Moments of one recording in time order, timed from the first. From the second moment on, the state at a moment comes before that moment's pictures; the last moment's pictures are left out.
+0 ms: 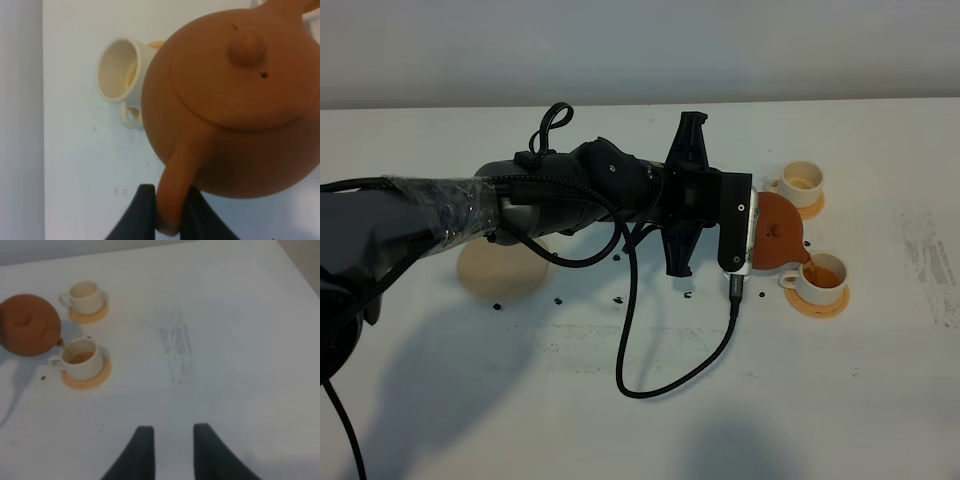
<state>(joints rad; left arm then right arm) -0.66 2.16 -1.48 -0.89 0.08 2.07 -0.10 -0.01 -0.49 0.11 1.07 -0.06</state>
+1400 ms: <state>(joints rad) -0.66 2.16 -1.49 -0.87 0.07 2.07 -0.10 -0.01 -0.49 0.11 1.07 -0.06</state>
